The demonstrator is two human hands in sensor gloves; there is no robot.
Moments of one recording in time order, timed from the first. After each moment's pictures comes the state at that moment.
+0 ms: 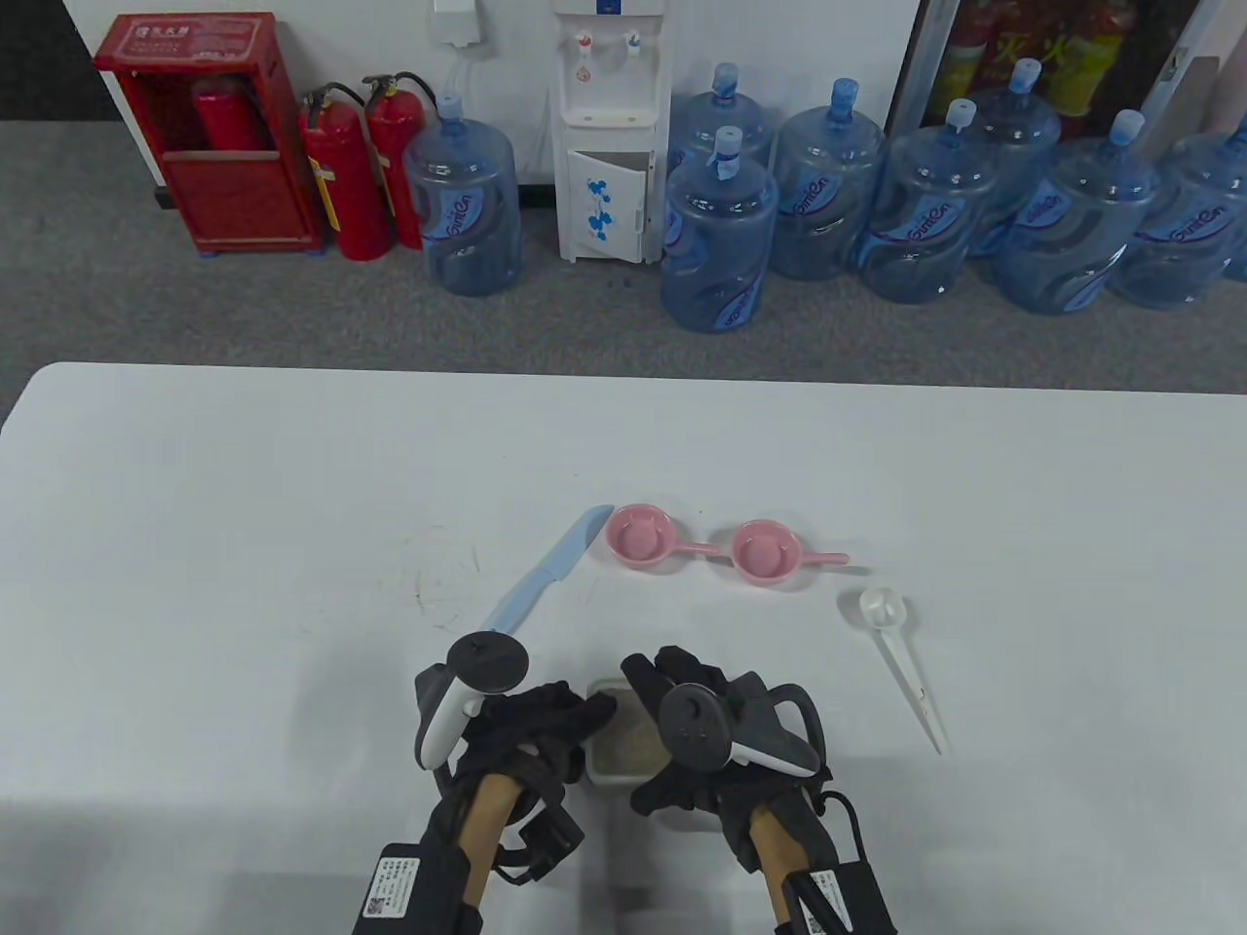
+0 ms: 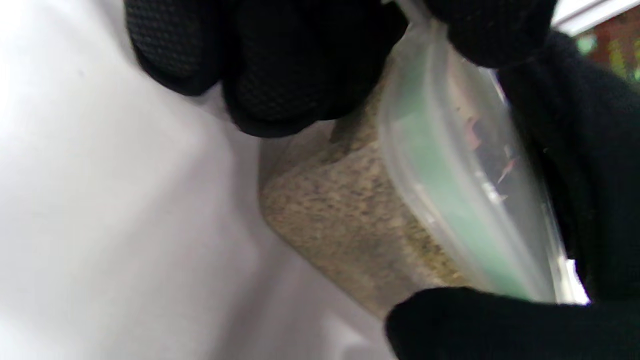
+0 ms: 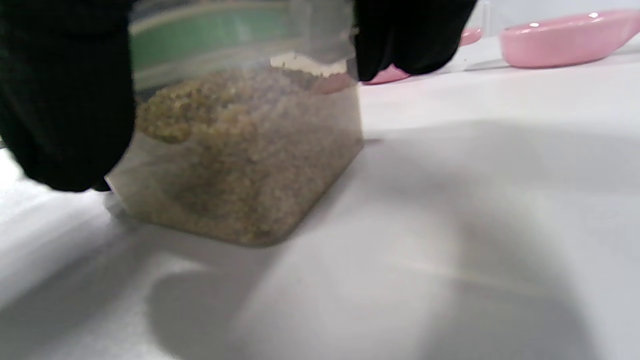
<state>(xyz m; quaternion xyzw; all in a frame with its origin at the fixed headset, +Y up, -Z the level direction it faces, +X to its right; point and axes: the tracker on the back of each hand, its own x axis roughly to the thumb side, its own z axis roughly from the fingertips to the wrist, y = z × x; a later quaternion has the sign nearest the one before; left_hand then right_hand) -0.144 -0.777 -0.290 -0.30 0.07 0.42 0.85 0.070 -0.734 -0.270 0.24 0.11 0.96 0.08</state>
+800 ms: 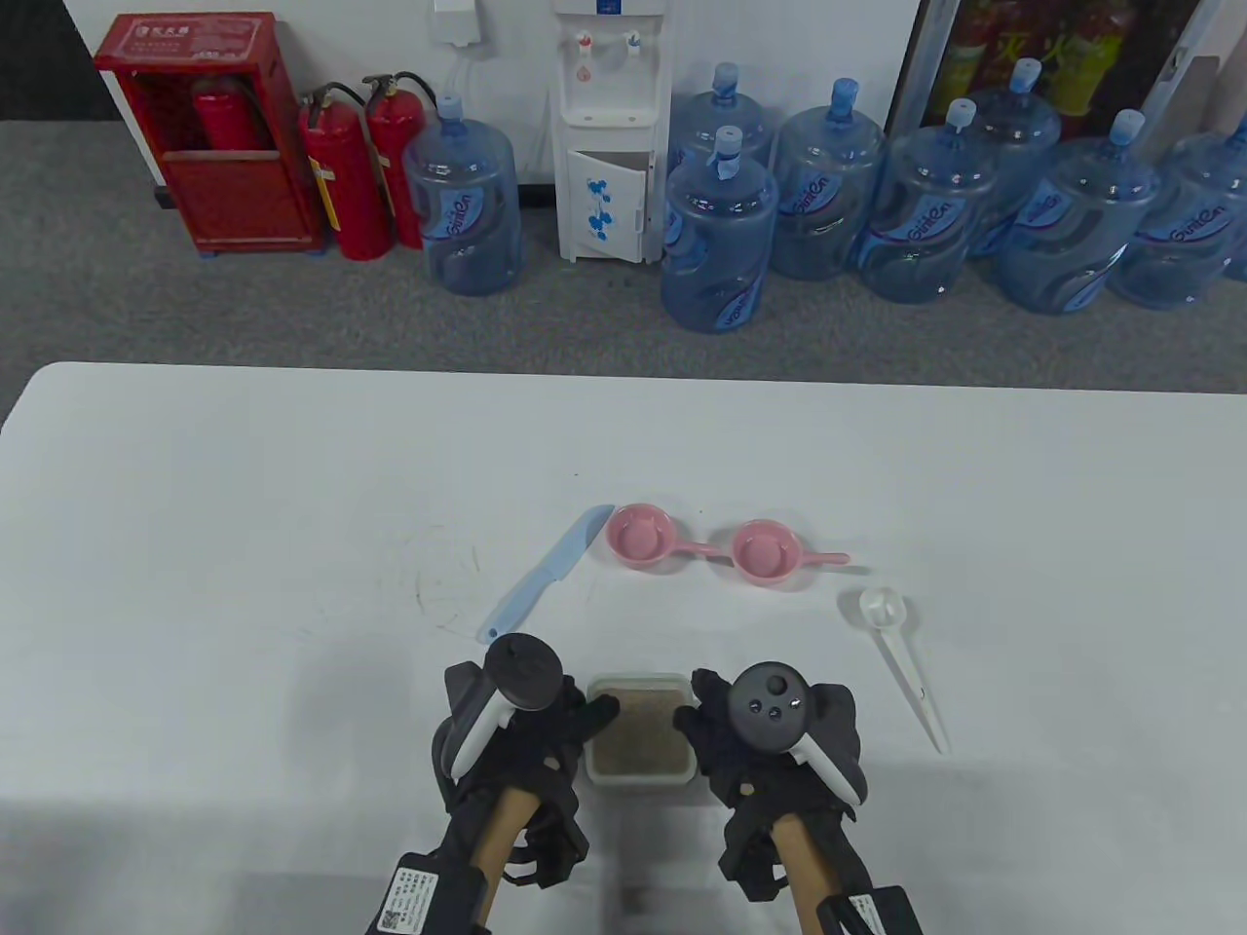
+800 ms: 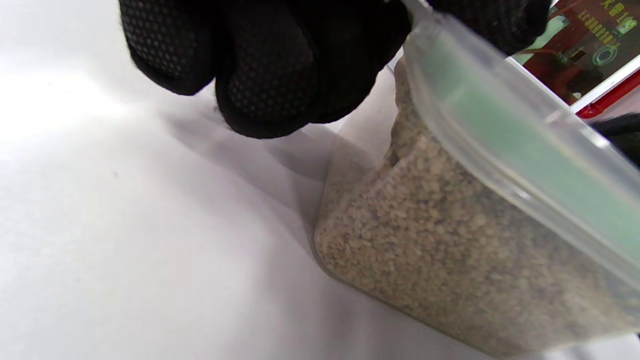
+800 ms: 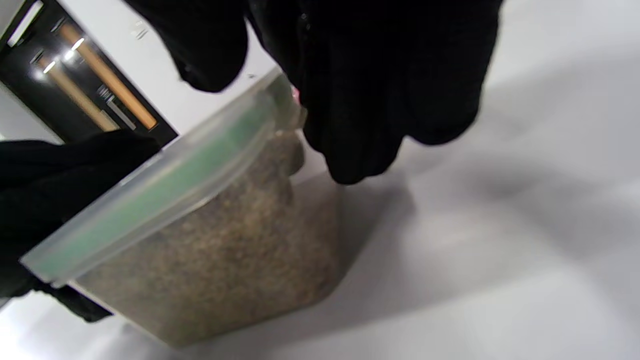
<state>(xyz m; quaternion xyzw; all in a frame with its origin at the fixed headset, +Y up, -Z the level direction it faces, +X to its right) -0.127 -0.753 -0.284 -0.23 0.04 0.26 0.94 0.111 -0.737 -0.265 0.03 0.11 0.95 0.30</state>
